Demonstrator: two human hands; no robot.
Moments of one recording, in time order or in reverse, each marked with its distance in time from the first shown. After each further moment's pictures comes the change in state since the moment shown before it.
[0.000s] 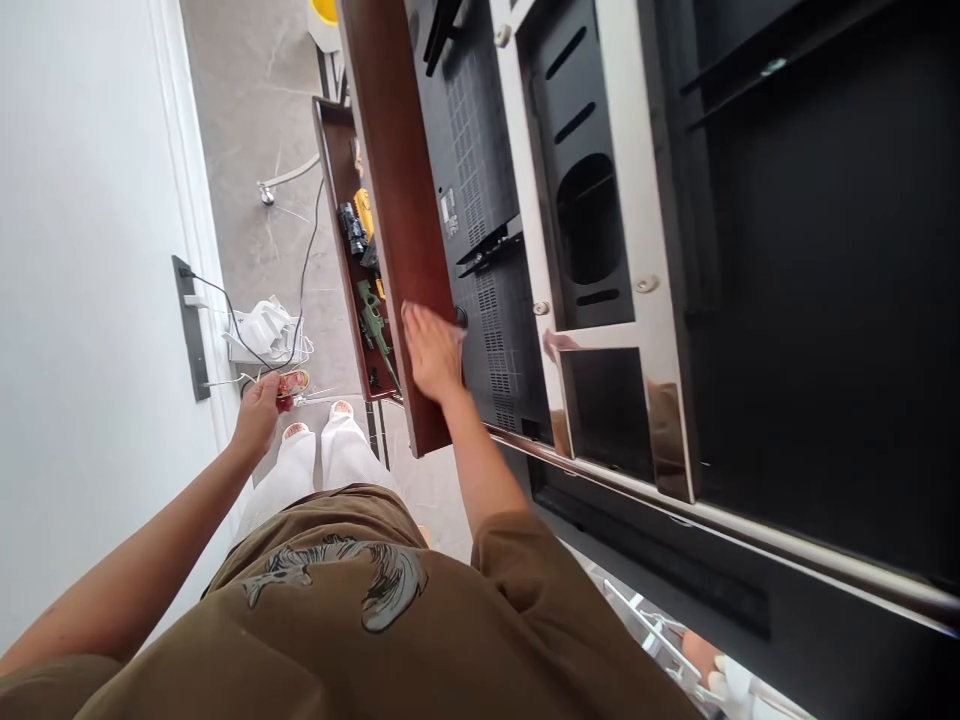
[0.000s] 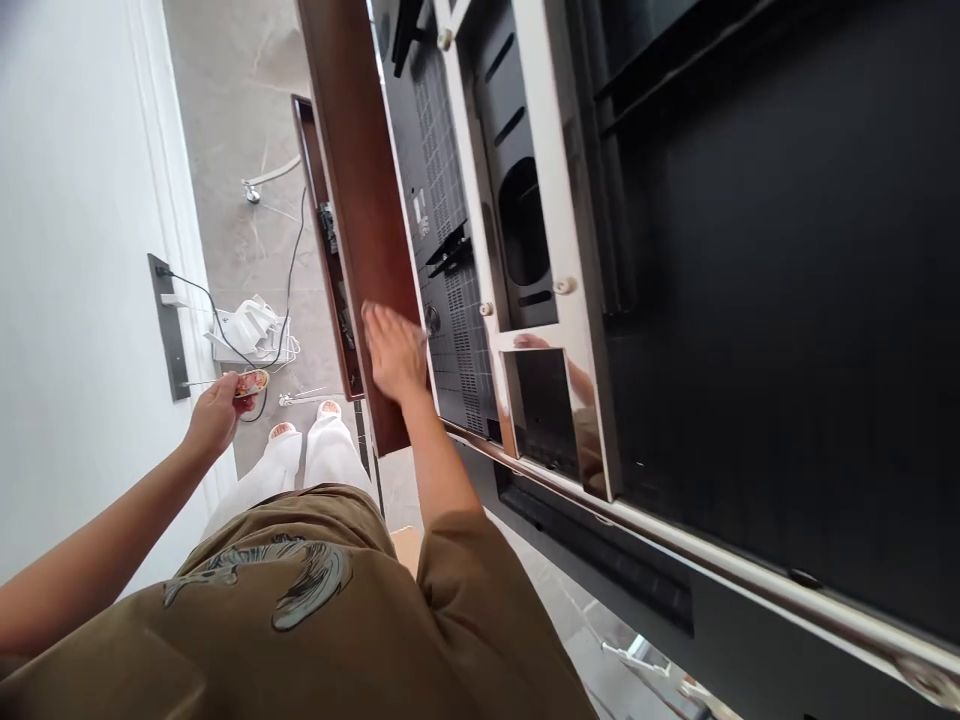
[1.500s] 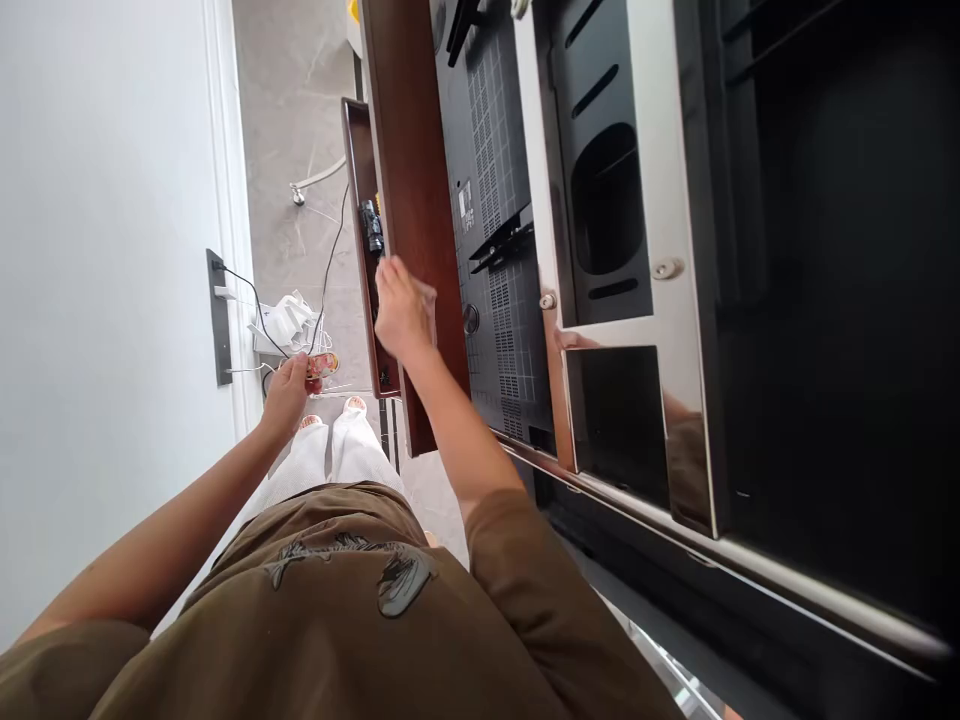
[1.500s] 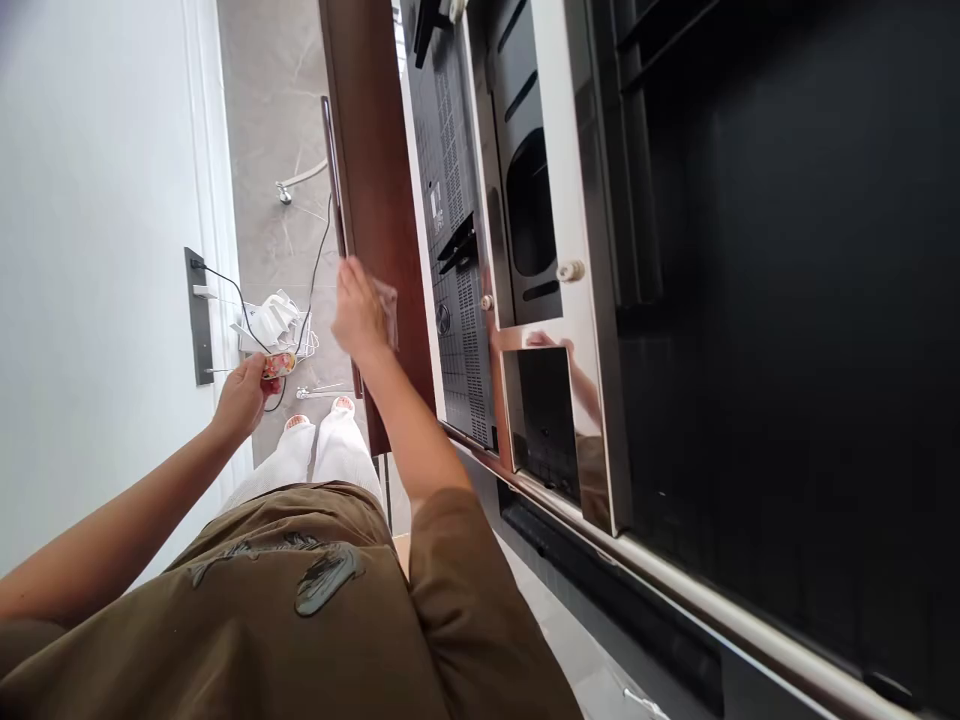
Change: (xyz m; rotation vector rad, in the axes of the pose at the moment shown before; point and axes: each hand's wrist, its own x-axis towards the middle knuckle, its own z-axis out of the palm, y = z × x) left_hand -0.021 0.005 0.040 0.082 -0.071 0.175; right_hand 0.085 -0.039 0.008 0.342 0.094 -0.055
